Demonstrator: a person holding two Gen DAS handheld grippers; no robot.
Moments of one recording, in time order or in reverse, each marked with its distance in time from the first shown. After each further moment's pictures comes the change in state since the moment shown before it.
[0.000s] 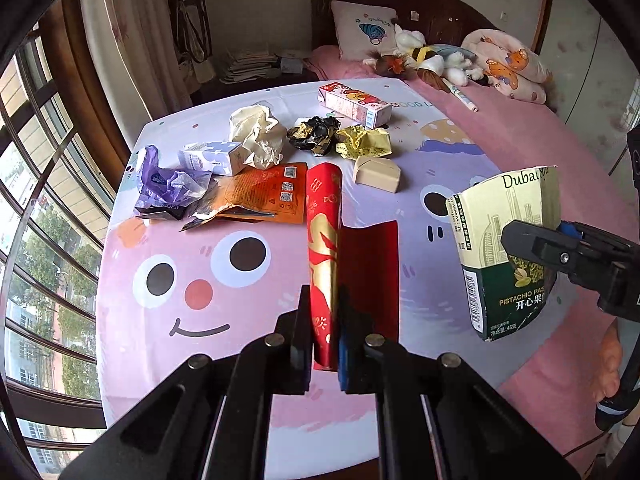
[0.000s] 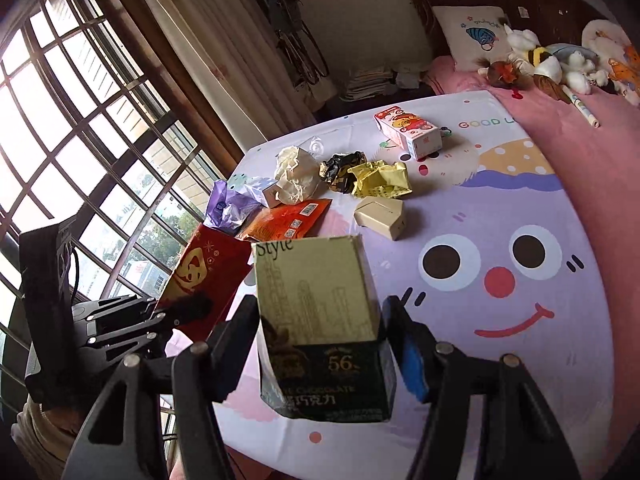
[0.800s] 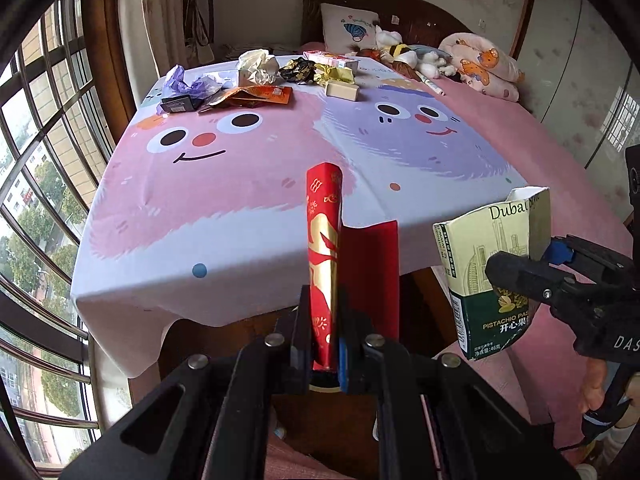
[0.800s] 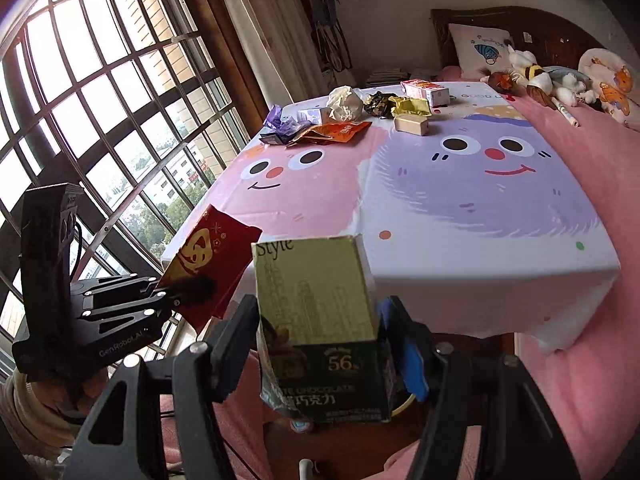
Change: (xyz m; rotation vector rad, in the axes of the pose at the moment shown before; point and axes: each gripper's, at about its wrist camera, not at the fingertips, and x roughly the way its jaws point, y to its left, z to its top) left arm -0.062 -0.009 -0.202 -0.003 -0.038 -0.075; right arm -0.054 0.076 -0.200 -0.091 0.002 -0.078
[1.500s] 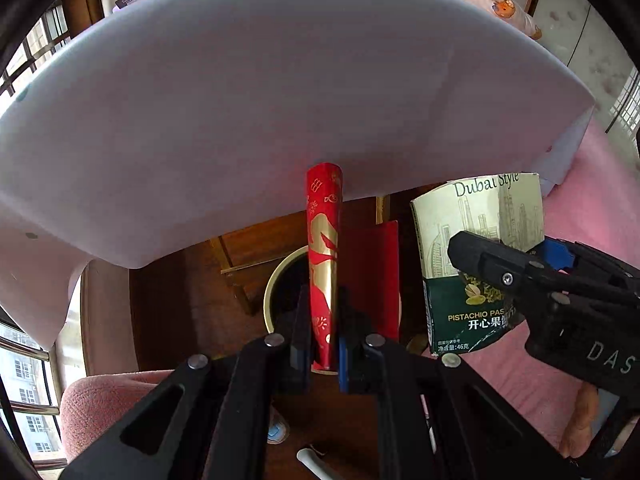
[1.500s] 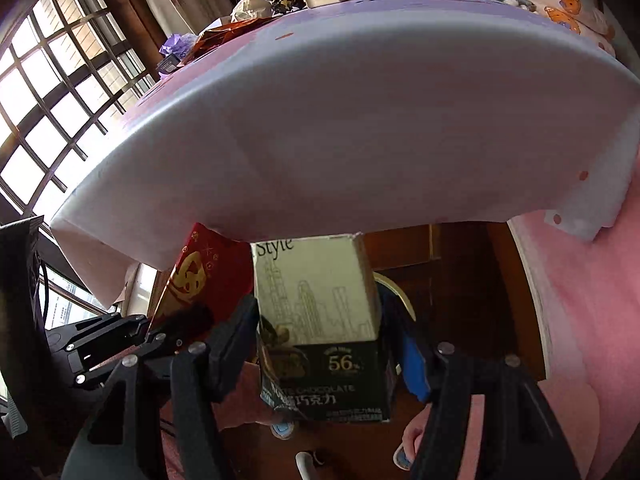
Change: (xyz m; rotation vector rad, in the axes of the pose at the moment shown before) left arm 0.161 -0.009 -0.081 -0.010 0.142 0.032; right arm 0.134 -0.049 -0.093 0.221 0.097 -0.157
